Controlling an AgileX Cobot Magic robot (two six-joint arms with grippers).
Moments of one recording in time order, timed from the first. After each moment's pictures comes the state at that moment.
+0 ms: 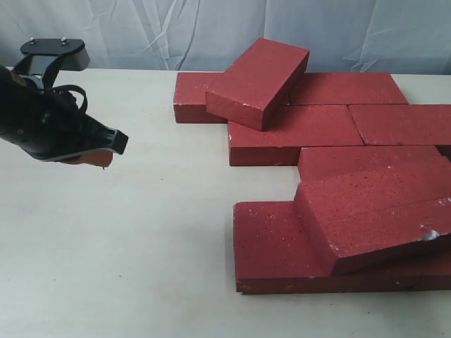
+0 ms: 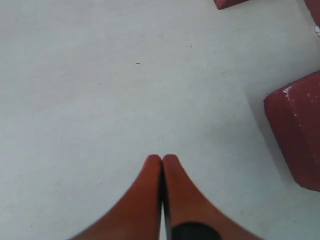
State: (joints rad) left arm -0.35 1.38 -0.91 -0.34 0.72 0.16; right arm -0.29 1.58 -0.88 0.03 0.84 0.12
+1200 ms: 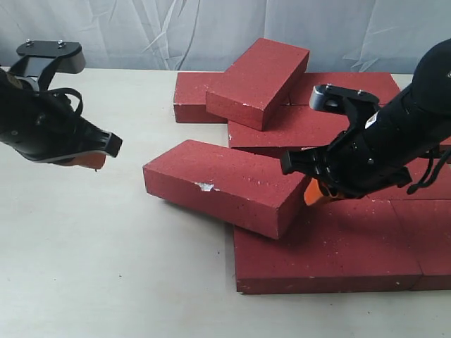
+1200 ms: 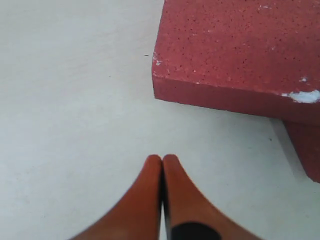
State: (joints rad) left arm -0.34 1.38 -0.91 -0.31 0.74 0.16; right arm 0.38 1.54 -0.88 0.43 0.74 -0.05
